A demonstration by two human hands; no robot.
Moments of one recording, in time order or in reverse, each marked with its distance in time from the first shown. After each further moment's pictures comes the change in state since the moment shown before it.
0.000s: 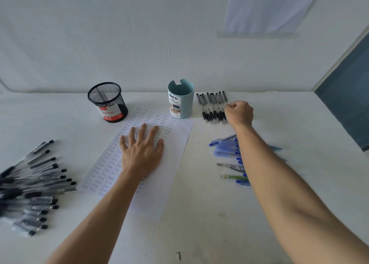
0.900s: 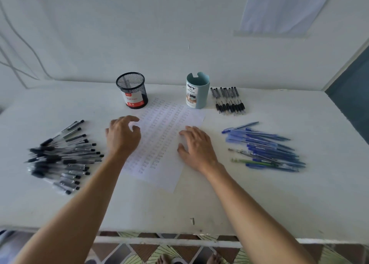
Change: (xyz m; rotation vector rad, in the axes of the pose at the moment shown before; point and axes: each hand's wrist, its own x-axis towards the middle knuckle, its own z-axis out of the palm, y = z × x) left_hand -0.034 -0.065 -0.051 -0.352 0.330 -0.210; right_hand -0.182 -0.001 0.072 -0.305 -0.406 -0.690
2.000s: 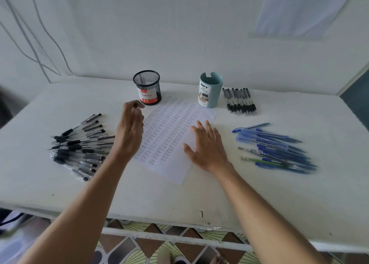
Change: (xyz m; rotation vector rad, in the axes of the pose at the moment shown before) left_hand -0.036 0.000 -0.044 -0.733 -0.023 0.260; right_hand -0.008 -0.005 0.004 -0.157 -0.042 -0.007
